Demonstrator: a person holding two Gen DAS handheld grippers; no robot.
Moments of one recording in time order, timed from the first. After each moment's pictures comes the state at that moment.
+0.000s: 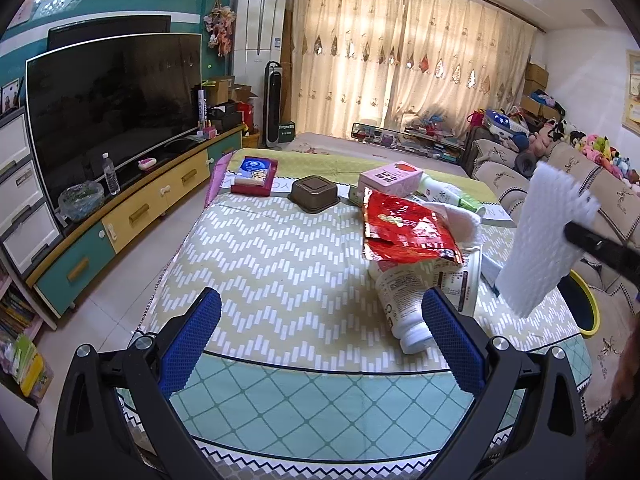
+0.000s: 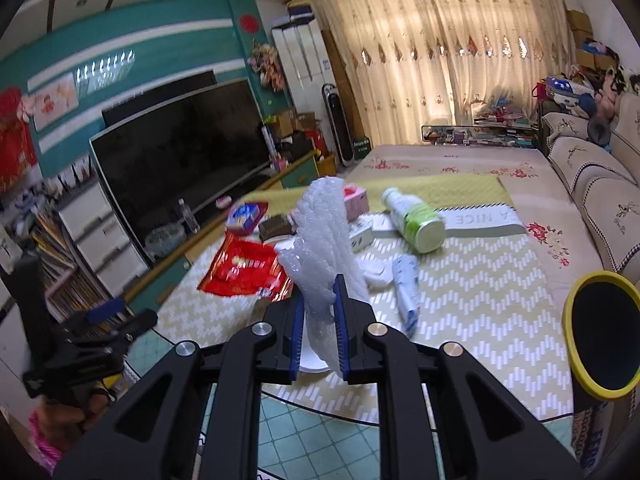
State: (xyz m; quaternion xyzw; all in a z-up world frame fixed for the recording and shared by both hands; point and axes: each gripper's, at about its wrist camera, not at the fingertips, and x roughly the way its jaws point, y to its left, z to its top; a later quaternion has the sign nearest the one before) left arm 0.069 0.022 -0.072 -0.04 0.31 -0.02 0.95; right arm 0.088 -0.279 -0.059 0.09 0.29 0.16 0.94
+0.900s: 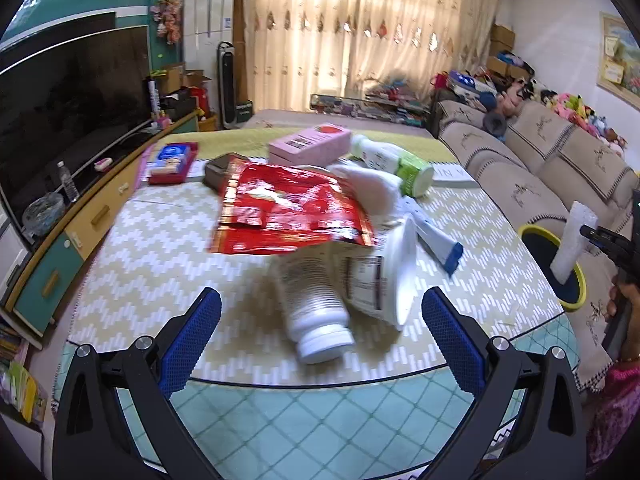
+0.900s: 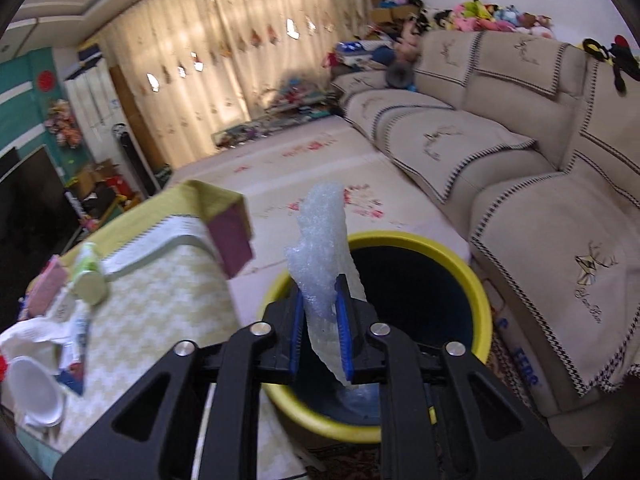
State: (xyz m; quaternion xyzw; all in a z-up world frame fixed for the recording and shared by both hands) left arm 0.109 -0.076 -0.095 0.00 0.36 -0.09 0.93; right arm 0.111 -0.561 -0.139 0.18 0.31 -0.20 0.91
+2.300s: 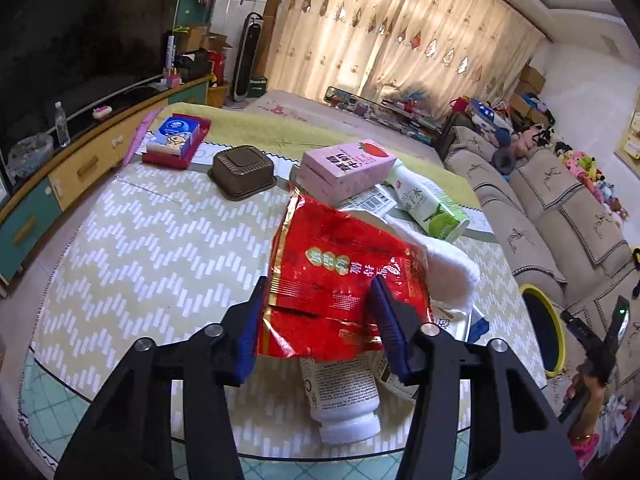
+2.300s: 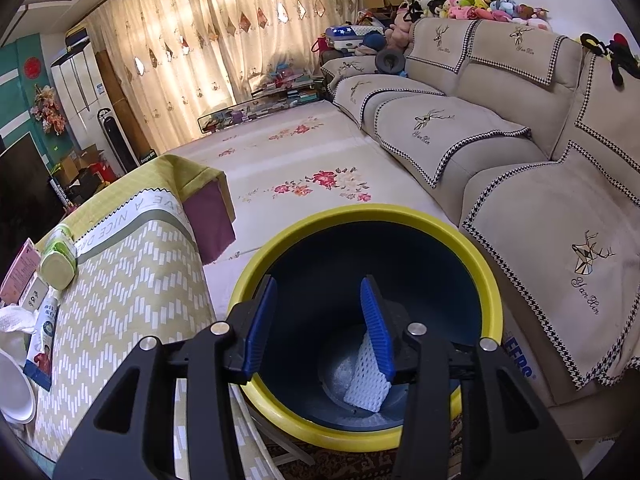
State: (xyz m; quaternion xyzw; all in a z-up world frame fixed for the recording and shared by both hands) left arm 0.190 -0.025 -0.108 -0.12 0.38 -0.08 0.91; right arm 0.128 -0.563 -0.170 0.17 0.34 -0.21 0.90
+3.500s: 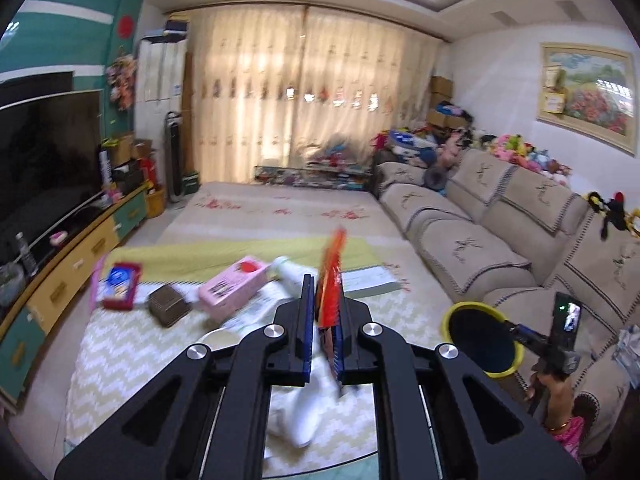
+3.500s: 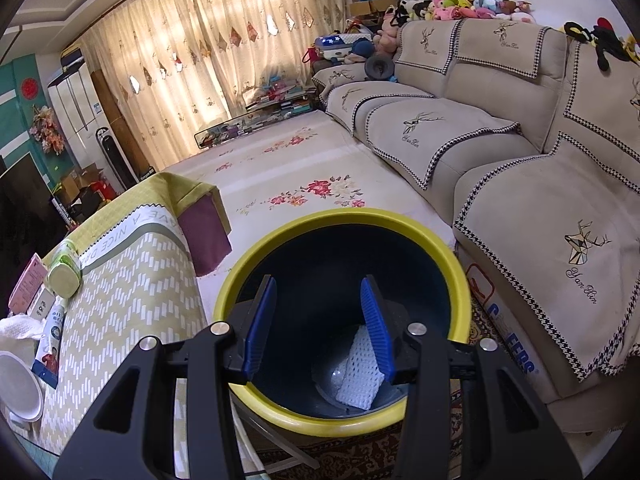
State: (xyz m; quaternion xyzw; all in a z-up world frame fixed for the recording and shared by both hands) left arm 0.113 -0.136 0.045 -0.01 0.23 -0.20 0.95; right arm 0.092 -0.583 -0.163 0.19 0.32 -0.22 0.90
